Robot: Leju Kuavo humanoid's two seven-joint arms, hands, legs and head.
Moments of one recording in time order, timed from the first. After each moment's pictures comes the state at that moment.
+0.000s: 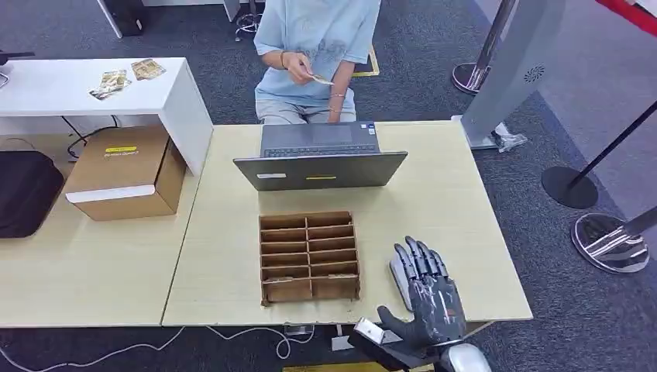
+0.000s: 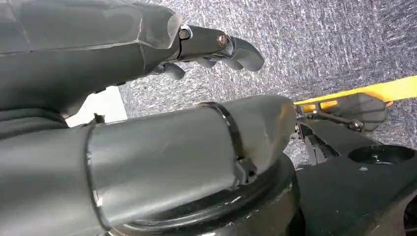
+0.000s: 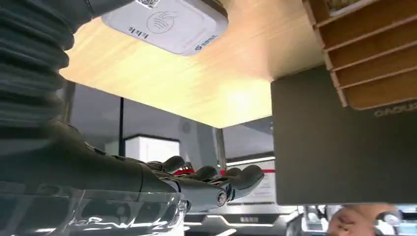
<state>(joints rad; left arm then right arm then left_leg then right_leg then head) -0.06 -0.18 0.92 -0.20 -1.07 -0.04 0.07 0.20 -0.12 0.36 -1.71 1.39 -0.22 0.23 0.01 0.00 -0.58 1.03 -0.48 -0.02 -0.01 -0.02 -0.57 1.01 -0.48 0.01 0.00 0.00</state>
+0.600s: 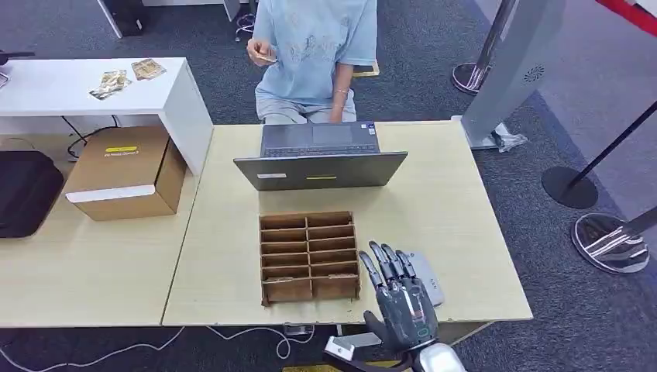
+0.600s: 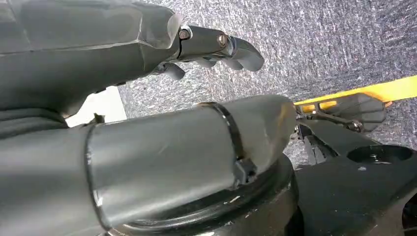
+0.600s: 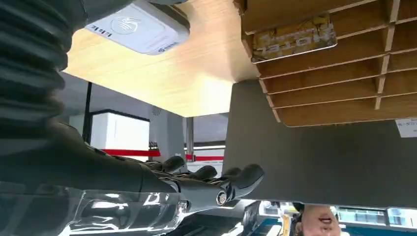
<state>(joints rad) -0.06 -0.18 0.92 -0.20 -1.07 -0.03 0.07 0.13 -0.11 0.47 -1.65 1.50 -0.20 0.22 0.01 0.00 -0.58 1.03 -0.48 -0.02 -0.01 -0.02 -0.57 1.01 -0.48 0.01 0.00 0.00</state>
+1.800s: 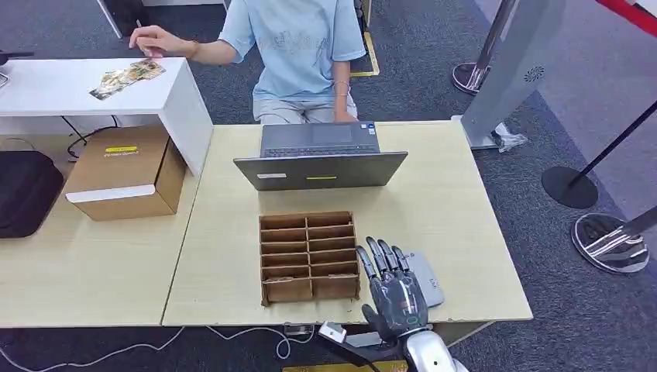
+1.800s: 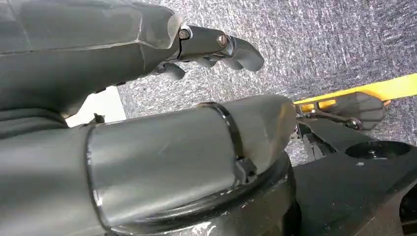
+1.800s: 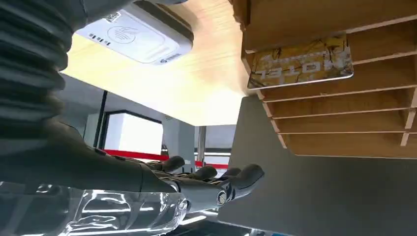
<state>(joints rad) -0.06 -0.19 0.92 -0.20 -1.08 -0.03 0.07 0.08 -0.06 0.46 -1.55 1.54 -0.15 0.27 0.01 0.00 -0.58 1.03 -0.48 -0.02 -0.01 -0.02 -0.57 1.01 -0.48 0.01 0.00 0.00</state>
